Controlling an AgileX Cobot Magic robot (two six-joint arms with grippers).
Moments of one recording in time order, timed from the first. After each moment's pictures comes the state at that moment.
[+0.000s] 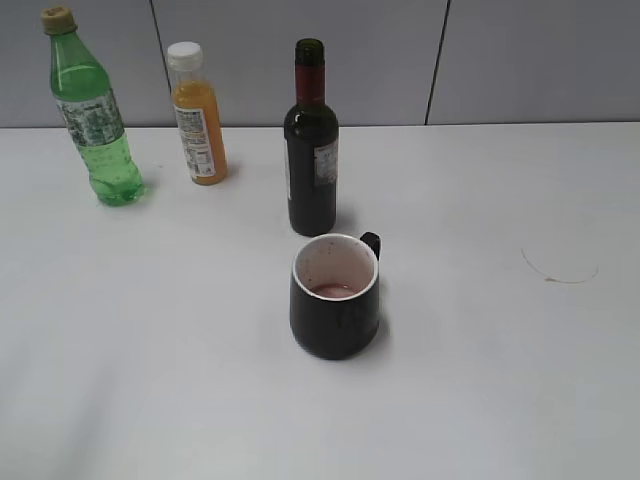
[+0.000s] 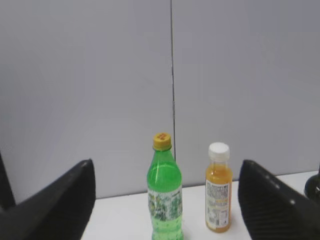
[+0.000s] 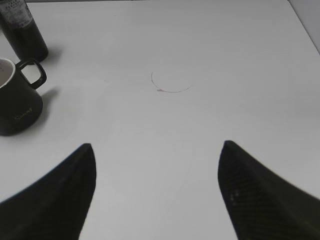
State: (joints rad) left arm -0.10 0.55 -0.53 -0.03 0.08 0.12; right arm 0.00 0.00 -0.42 0.12 0.95 -0.04
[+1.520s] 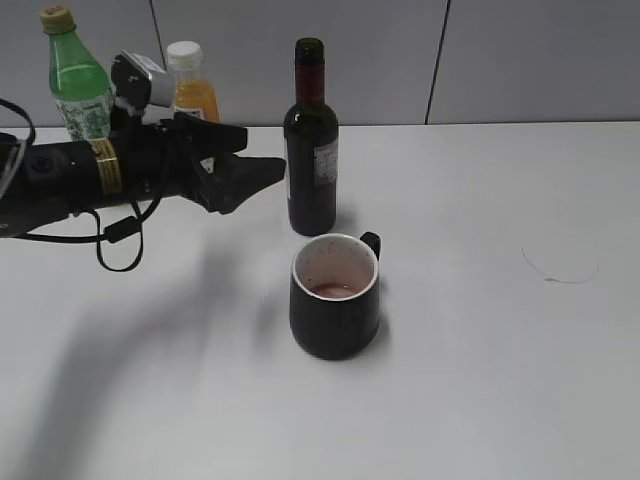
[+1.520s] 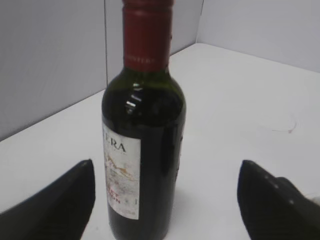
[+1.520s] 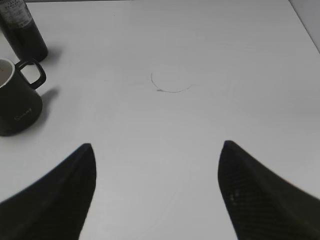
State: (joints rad) left arm -0.23 1.98 -0.93 0.86 -0.94 -0.43; right arm 0.00 0.00 -0.42 0.12 0.95 -0.04
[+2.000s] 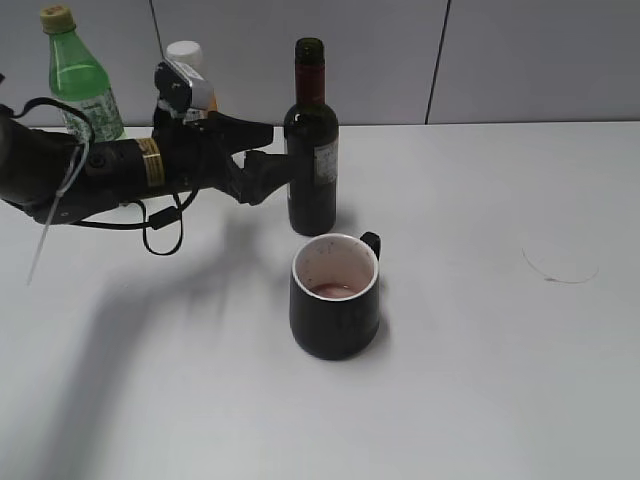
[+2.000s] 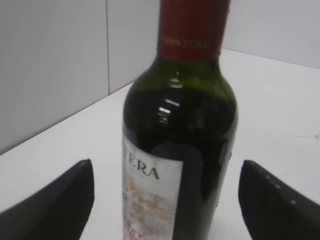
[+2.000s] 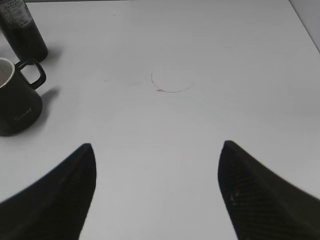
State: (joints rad) left arm -0.24 2.18 -1.16 0.88 -0.96 -0.44; right arm 0.00 0.00 -0.42 0.12 0.95 -0.04
